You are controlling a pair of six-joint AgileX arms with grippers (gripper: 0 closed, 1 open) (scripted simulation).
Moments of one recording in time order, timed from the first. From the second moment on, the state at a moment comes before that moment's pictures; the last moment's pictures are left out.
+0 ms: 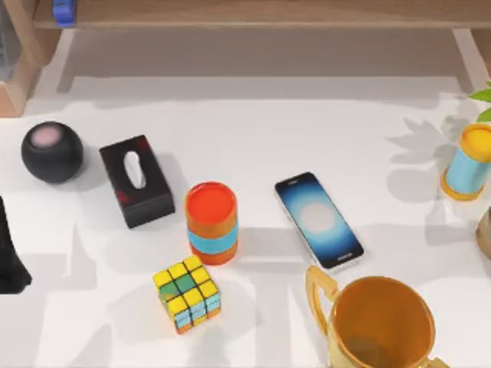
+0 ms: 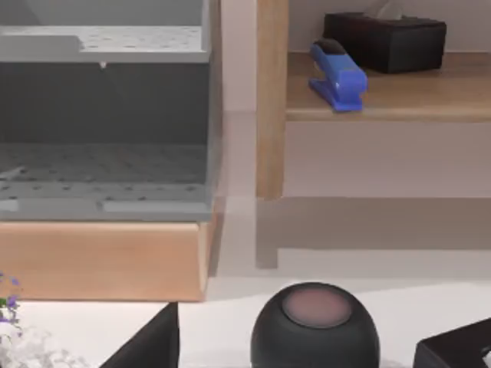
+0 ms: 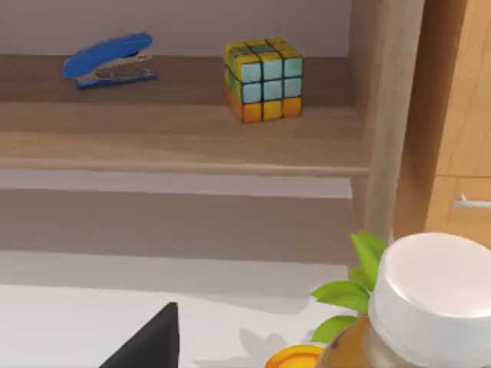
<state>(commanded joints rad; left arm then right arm) 0.00 0.00 0.00 0.00 0.00 0.00 0.10 0.46 0.54 -0.25 0.01 0.03</state>
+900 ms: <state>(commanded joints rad) 0.00 0.00 0.00 0.00 0.00 0.00 0.46 1.97 1.69 -1.10 0.03 0.11</state>
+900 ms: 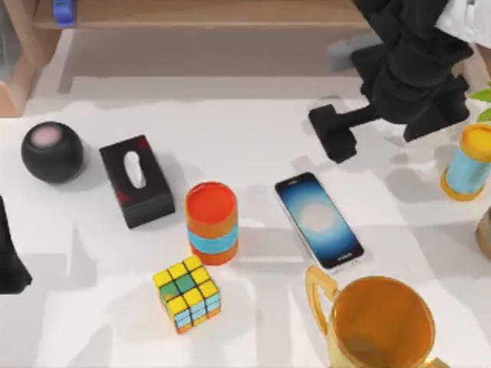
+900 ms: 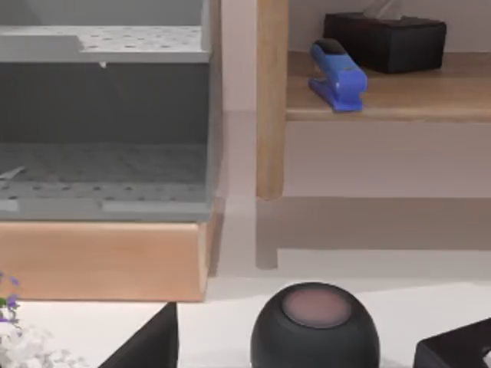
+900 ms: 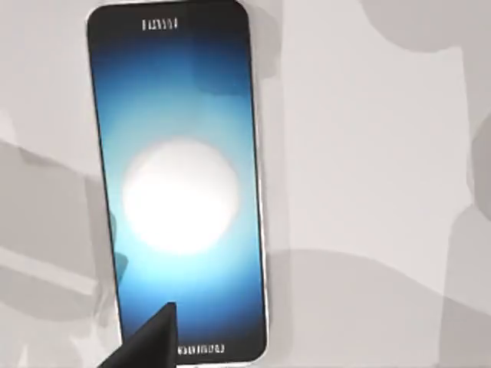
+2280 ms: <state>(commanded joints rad) 0.00 0.00 0.00 0.00 0.00 0.00 0.57 2.32 1.67 -0.92 0.00 0.17</state>
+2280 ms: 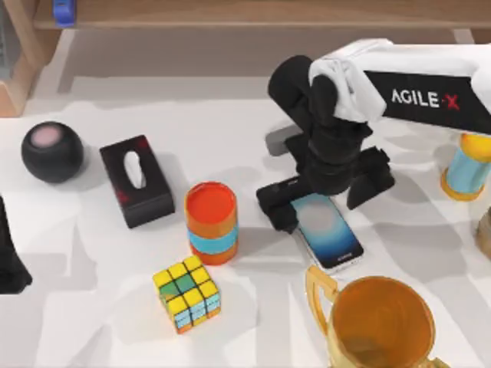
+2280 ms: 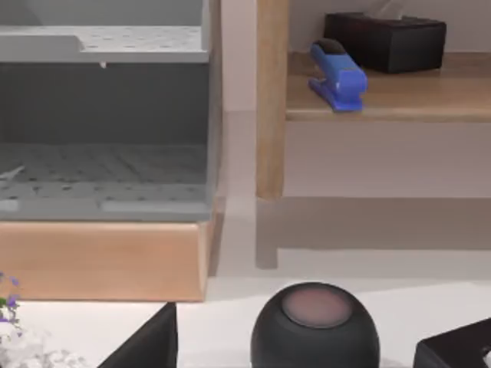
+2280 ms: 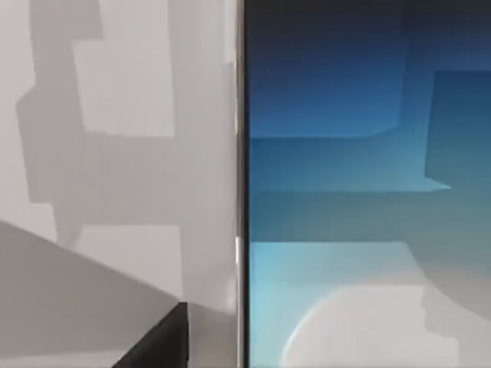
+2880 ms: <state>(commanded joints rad) 0.00 0.00 0.00 0.00 0.00 0.00 0.57 2.32 1.67 -0.92 0.00 0.17</state>
